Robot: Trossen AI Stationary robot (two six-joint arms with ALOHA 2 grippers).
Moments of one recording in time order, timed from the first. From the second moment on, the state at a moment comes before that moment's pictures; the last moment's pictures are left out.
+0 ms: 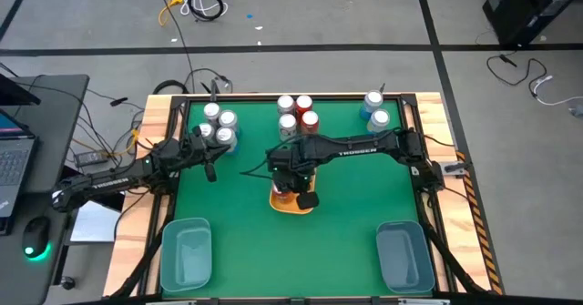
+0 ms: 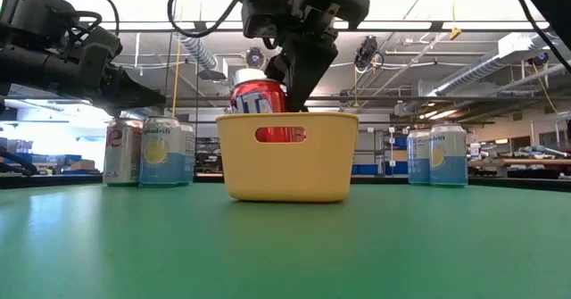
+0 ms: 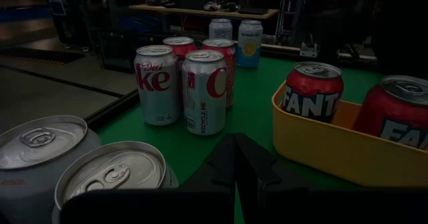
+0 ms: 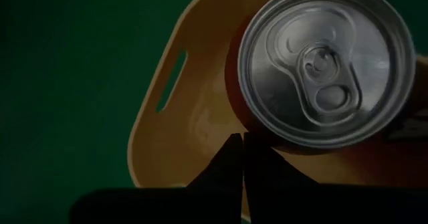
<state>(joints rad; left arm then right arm) 0.35 0.22 0.01 0.08 -0.05 -0.04 0.01 2.14 1.92 -1.14 -0.27 -0.25</state>
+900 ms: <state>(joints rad) 0.35 0.22 0.01 0.08 -0.05 -0.04 0.02 1.77 1.32 -0.69 -0.16 -0.02</state>
